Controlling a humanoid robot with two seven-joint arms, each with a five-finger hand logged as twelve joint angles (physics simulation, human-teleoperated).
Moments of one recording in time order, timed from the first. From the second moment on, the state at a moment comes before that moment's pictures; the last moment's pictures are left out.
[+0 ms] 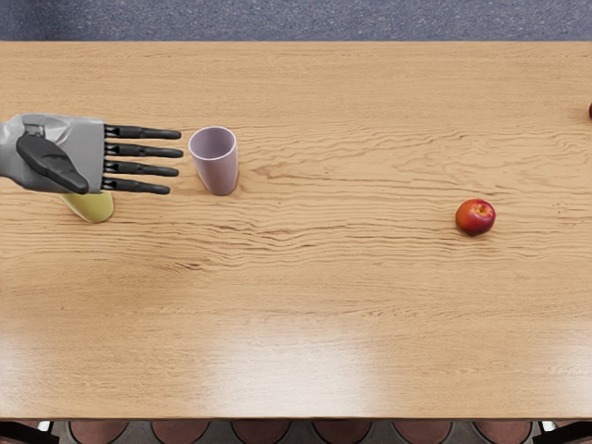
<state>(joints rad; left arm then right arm) -1.35 1.12 -0.03 -1.43 -0.63 -0.61 0.61 0.01 0.00 0.32 0.23 0.05 -0.04 -0.10</state>
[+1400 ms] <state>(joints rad) -1.61 0.53 -0.03 -1.30 0.58 -0.33 0.61 0.02 0.00 0.32 0.23 0.05 -0.04 -0.10</state>
